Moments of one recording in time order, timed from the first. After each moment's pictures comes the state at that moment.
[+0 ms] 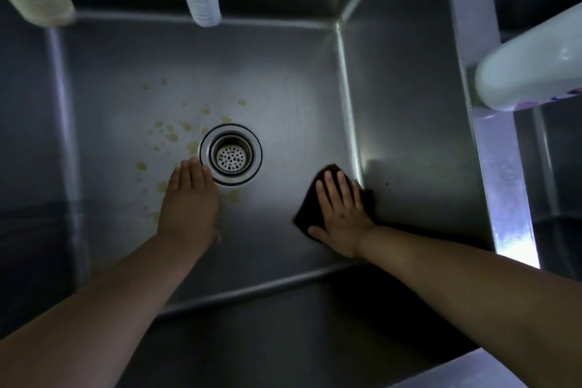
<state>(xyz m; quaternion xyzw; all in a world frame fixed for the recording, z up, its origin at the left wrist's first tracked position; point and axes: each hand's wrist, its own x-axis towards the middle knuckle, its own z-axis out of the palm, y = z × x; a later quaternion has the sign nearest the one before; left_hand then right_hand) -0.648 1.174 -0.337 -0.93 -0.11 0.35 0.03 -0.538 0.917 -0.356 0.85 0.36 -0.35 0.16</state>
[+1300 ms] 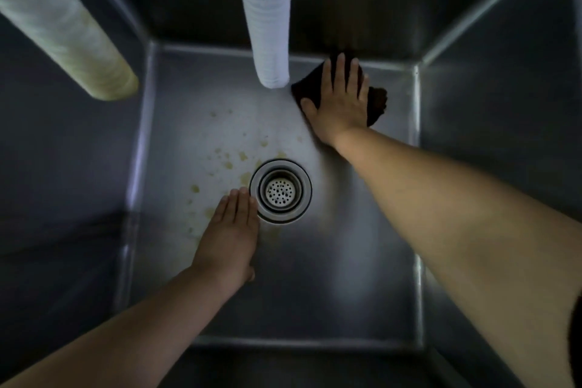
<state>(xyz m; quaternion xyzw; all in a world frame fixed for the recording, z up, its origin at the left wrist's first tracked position) -0.641 1.178 -0.341 -0.92 -0.14 0.36 -0.04 -0.371 1.152 -0.392 0.93 0.34 -0.11 0.06</state>
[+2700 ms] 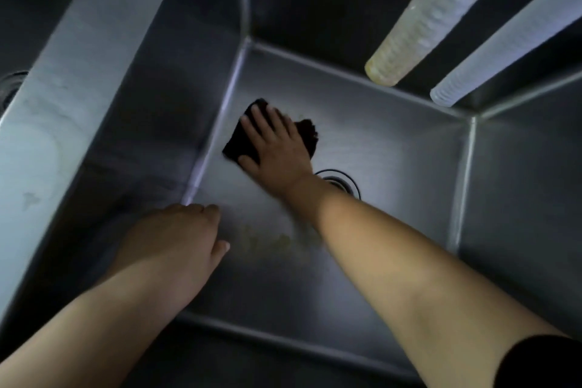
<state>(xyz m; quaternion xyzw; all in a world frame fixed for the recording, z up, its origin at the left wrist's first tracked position) -0.736 1.254 -0.245 -0.91 -0.33 0.24 -0.10 -0.546 1.246 -0.392 0.77 0.62 -0.10 0.03</state>
